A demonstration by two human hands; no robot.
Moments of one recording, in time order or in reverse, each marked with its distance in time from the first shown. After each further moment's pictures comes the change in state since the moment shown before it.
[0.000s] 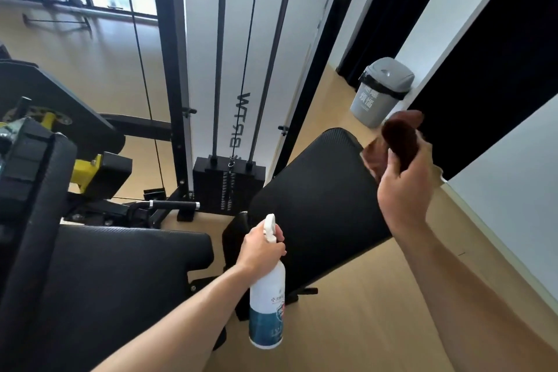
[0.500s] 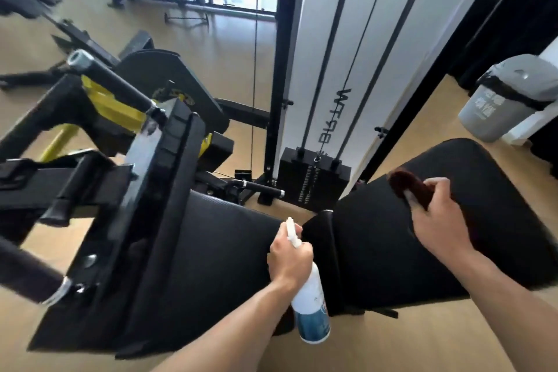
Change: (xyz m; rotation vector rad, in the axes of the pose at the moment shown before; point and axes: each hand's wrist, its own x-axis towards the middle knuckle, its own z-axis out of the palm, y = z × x) left_hand -0.026 -0.055 -0.065 -0.079 0.499 -0.092; right_hand -0.053 -0.010 0.086 -0.063 -0.718 -0.011
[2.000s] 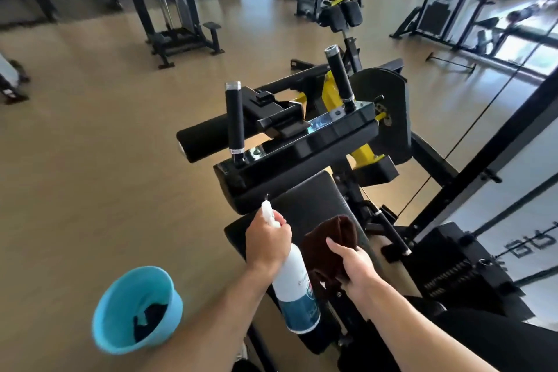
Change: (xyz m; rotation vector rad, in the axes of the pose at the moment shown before) left_hand -0.095 -0.001 -0.078 -0.143 1.013 -0.382; right_hand -0.060 -0.075 0.207 0.615 -1.283 0.251
